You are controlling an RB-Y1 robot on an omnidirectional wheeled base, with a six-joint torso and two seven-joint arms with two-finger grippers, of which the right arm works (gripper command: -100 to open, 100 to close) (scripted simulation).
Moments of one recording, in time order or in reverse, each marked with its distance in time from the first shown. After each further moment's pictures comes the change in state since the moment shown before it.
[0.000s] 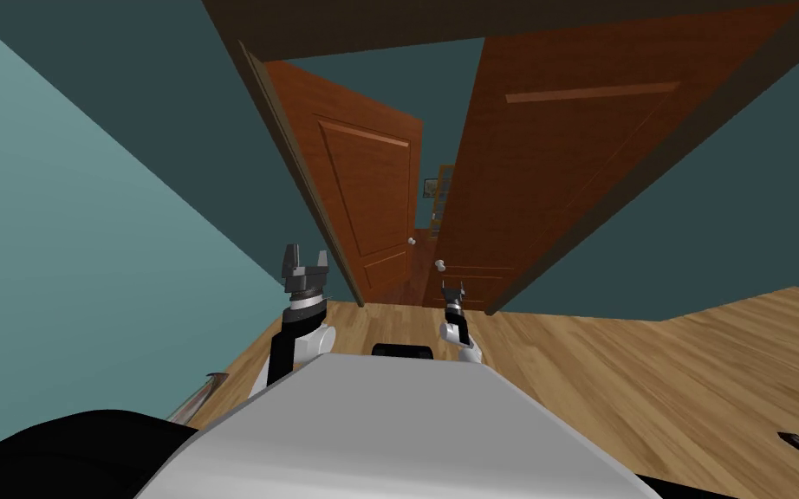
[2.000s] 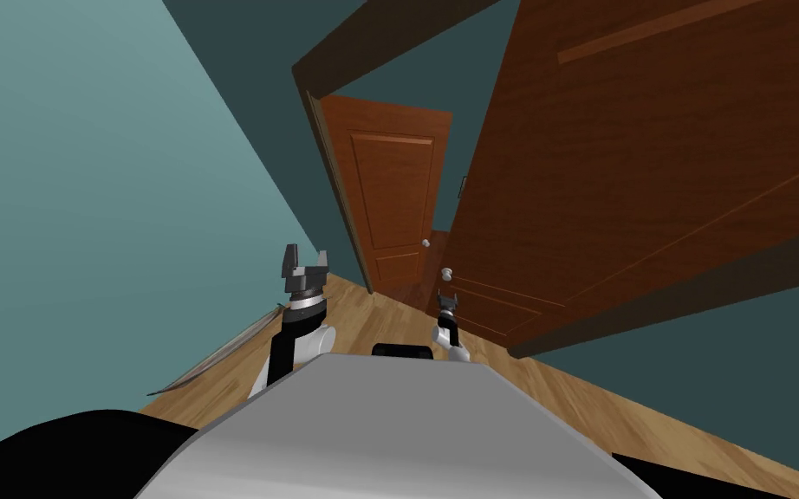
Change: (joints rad) arm -0.138 0.067 -0.011 0.379 -0.146 -0.059 -0.245
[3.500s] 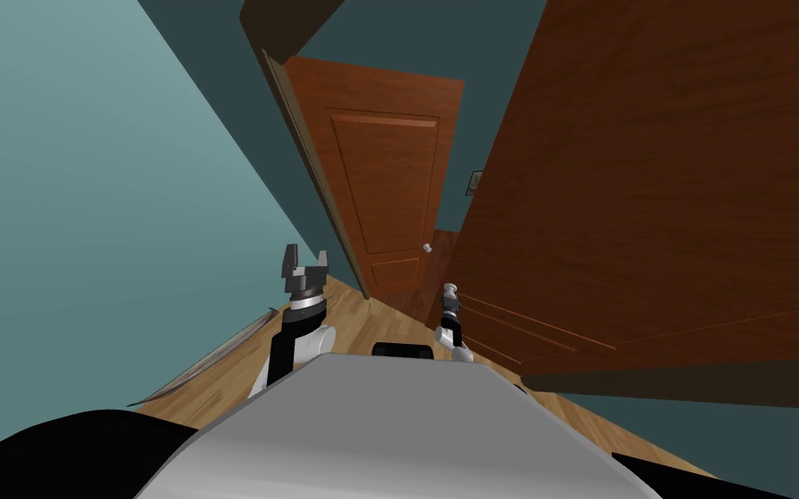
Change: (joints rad) arm -0.006 -0.029 -0.007 0.026 -0.013 -0.010 -0.029
